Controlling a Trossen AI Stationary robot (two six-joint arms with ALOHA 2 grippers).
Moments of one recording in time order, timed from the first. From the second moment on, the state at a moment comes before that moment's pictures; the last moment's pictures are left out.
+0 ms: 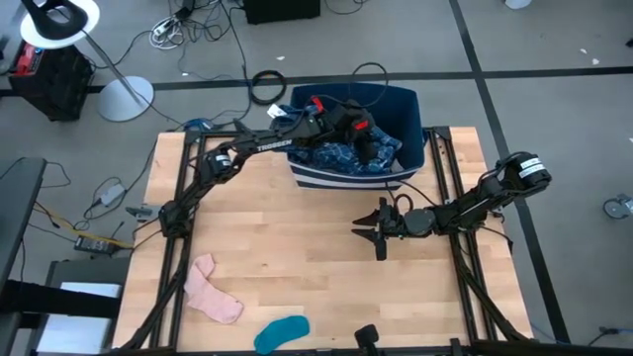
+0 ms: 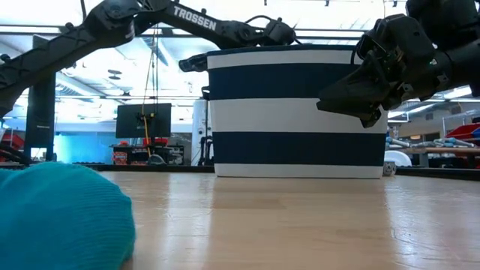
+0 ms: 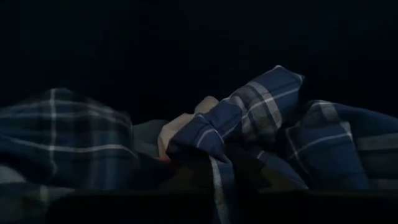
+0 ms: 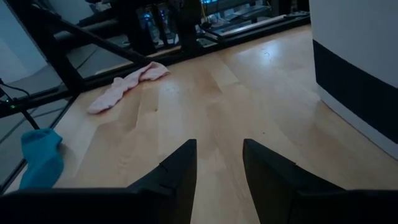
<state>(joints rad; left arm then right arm) 0.39 2.38 2.22 -0.35 0.10 -0.07 0.29 1.42 0.24 0.97 0.39 0.34</state>
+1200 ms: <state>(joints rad) 0.38 2.05 2.33 -0.89 0.08 0.10 0.29 1.42 0.24 0.98 0.39 0.34</state>
